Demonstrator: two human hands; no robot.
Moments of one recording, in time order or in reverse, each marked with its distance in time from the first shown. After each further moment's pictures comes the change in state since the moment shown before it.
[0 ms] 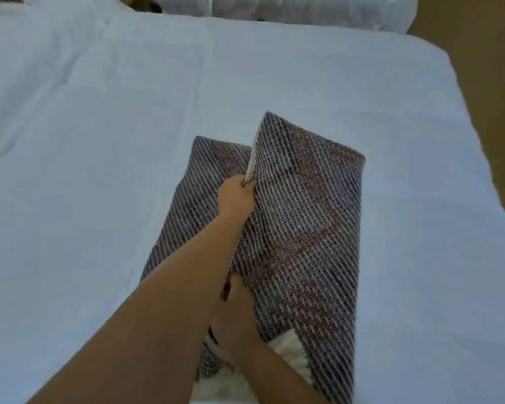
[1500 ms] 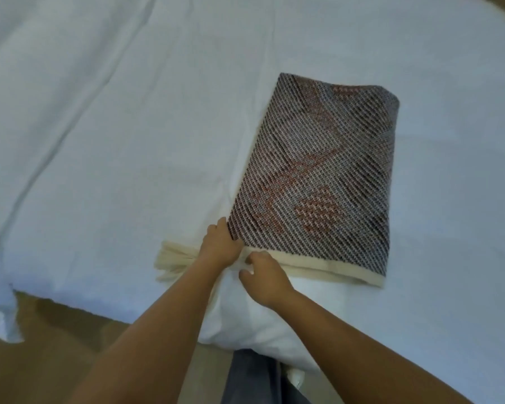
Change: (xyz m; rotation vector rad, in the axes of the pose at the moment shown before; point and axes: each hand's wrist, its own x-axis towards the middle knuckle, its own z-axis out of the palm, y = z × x) left_hand -0.183 -0.238 -0.157 0.232 -0.308 -0.229; right_hand -0.083 0.059 0.143 -0.752 -0.133 -0.132
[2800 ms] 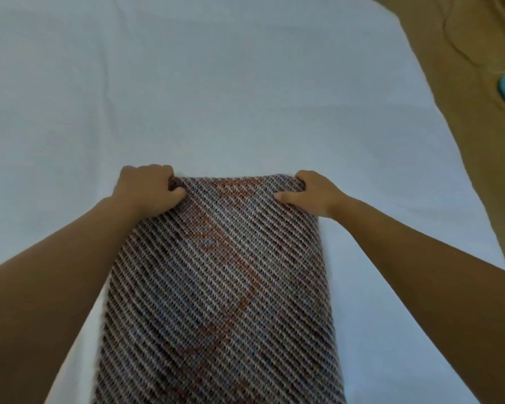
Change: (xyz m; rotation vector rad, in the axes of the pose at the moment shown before) left_hand 0.367 0.305 -0.065 0.757 0.164 0.650; right_hand 0.285 0.163 -0.414 -0.111 0.287 0.283
